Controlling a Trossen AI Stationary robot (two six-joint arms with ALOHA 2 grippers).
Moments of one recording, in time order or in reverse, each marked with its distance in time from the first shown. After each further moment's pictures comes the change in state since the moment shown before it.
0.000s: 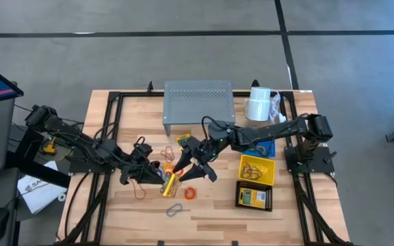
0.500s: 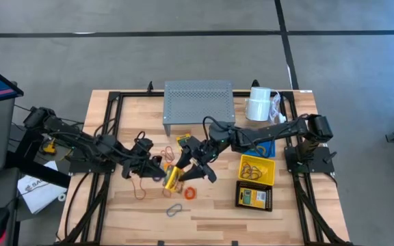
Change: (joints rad) left arm 0.073 0.000 0.000 0.040 0.034 0.000; right arm 0.011 0.000 0.000 0.025 0.027 0.016
